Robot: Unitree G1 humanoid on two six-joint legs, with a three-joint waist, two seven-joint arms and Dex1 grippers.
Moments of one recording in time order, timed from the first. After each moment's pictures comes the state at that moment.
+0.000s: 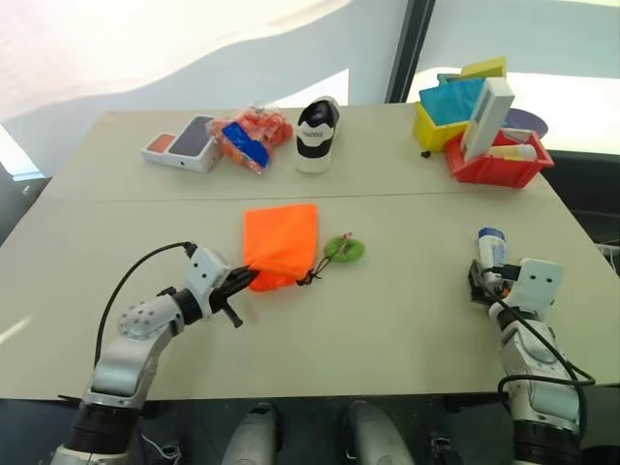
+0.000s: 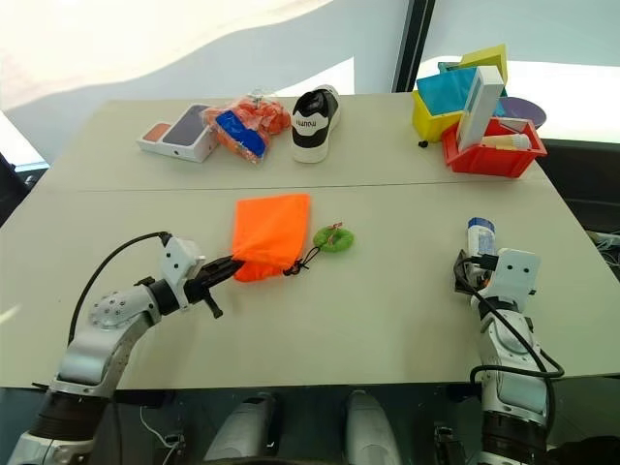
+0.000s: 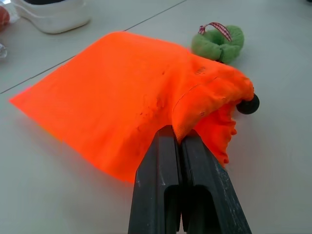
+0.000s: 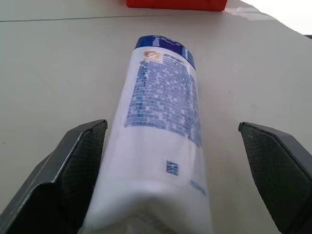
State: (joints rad) left arm -0.11 0.49 -0.01 -0.15 -0.27 0.19 -0.73; right arm -0.05 -0.28 -0.40 -0.04 0.22 0.26 0.05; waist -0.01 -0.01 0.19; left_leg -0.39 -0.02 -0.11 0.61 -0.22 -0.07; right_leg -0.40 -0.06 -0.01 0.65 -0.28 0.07
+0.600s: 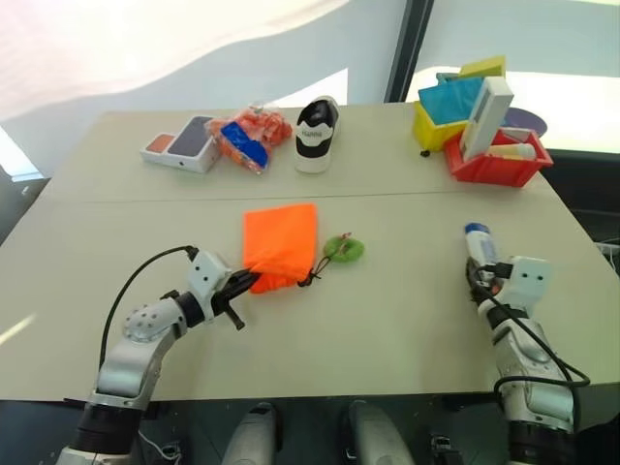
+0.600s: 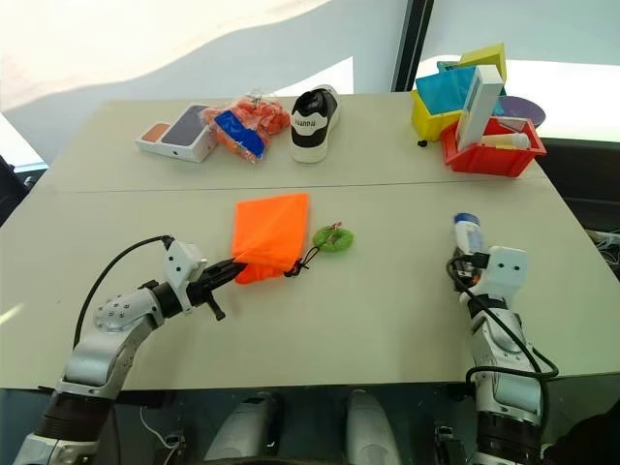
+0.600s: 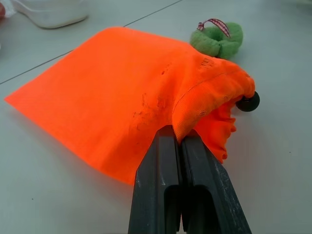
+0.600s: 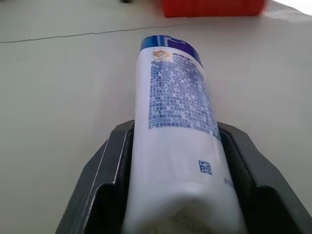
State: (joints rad) left arm -0.11 0.49 0.00 -0.12 -0.28 0.18 -0.74; right arm 0.01 -0.35 -0.23 -0.19 0.29 0.23 0.29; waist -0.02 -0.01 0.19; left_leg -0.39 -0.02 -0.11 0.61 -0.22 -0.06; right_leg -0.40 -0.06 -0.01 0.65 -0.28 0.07
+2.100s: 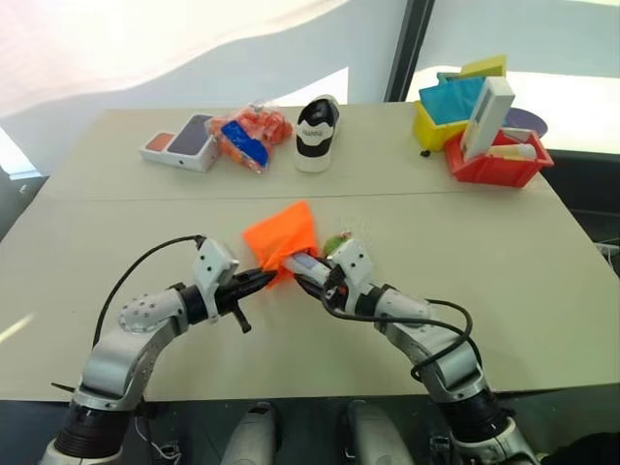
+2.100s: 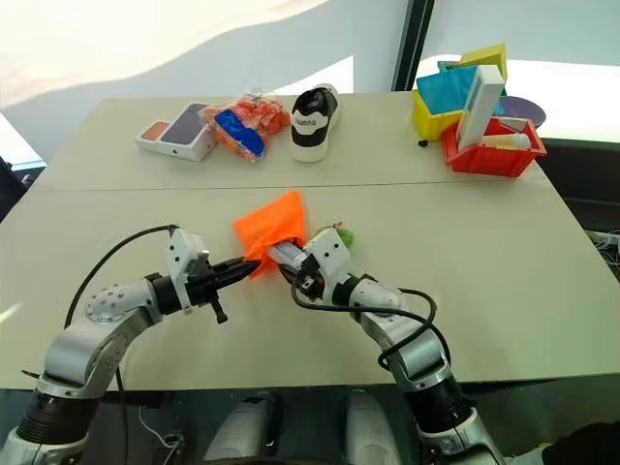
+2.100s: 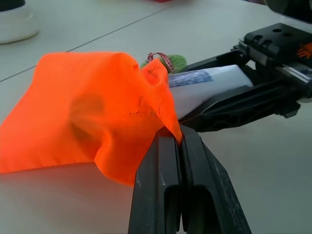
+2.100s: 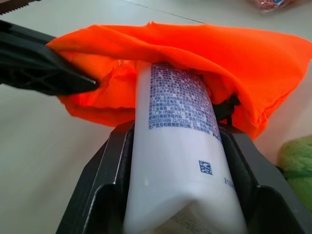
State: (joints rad) left arm -0.12 0.54 -0.02 -0.36 -0.43 0.46 -0.77; right arm -0.31 -0.19 0.32 -0.24 0.19 0.58 0.41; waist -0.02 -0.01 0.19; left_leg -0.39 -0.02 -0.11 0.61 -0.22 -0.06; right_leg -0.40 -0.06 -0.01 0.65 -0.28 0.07
